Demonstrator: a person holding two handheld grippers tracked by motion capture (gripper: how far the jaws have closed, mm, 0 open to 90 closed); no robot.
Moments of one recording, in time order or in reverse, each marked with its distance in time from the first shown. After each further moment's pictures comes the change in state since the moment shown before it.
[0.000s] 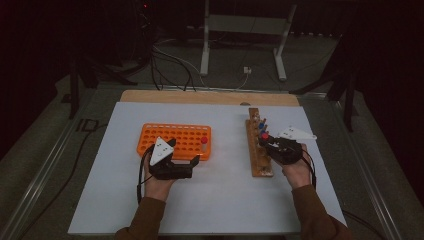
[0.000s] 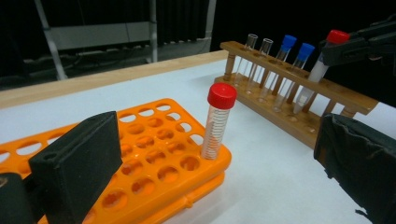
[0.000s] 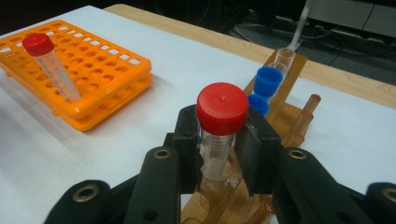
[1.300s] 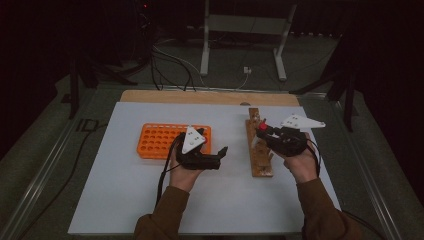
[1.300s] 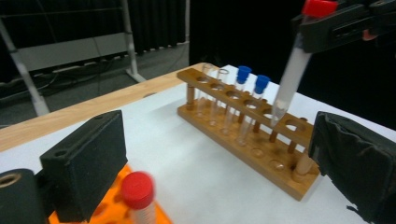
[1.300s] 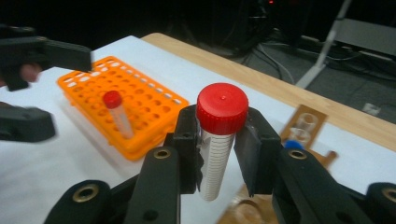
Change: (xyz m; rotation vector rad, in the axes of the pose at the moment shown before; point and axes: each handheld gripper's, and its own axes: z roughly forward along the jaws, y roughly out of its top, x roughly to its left) left arm -0.050 0.046 0.046 0.000 -0.075 0.090; right arm 0.015 0.053 -0.029 -0.045 0.104 -0.033
